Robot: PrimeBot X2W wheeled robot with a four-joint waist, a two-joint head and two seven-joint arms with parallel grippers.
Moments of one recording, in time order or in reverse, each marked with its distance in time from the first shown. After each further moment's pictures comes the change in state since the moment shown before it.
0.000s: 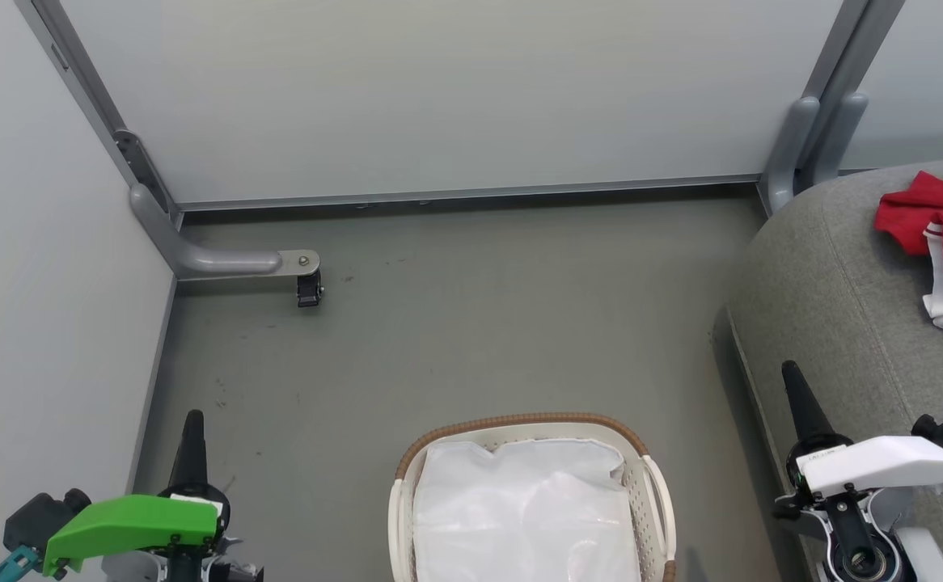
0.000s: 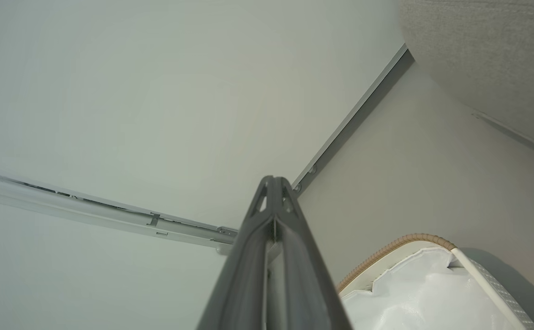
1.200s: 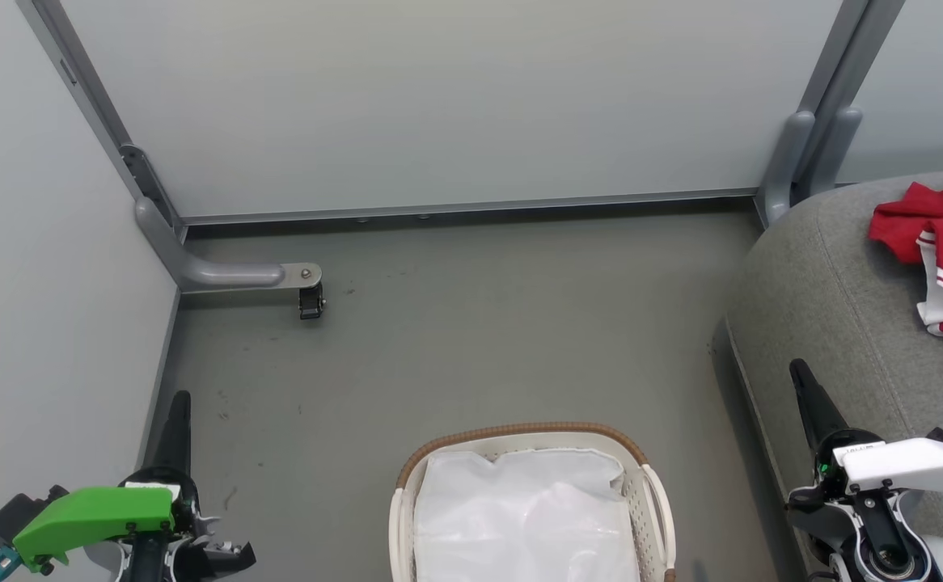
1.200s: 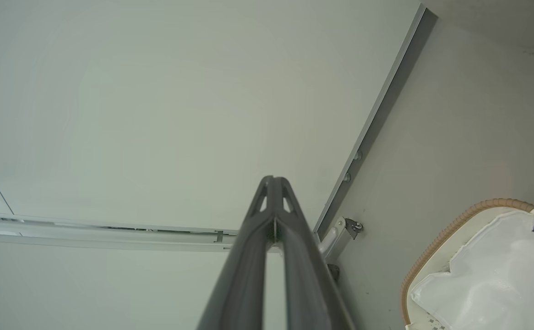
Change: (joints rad) left arm -0.027 0.001 0.053 -0.012 -0.274 -0.033 0.084; right arm 0.008 -0.003 -0.031 -0.022 0.315 0.000 0.082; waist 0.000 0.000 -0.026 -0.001
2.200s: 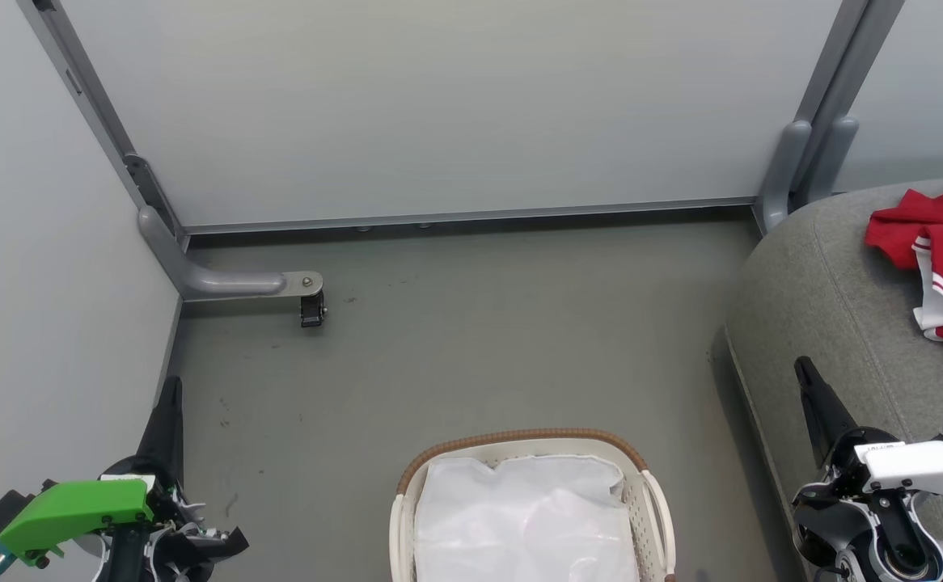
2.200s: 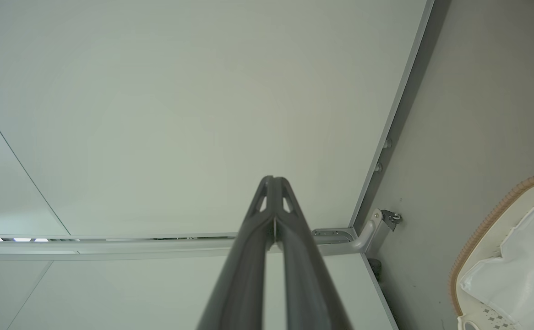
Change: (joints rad) left arm -0.019 0.000 0.029 -0.007 -0.142 -0.014 0.046; right arm 0.005 -0.002 -0.016 -0.012 0.164 0.000 0.043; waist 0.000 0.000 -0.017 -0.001
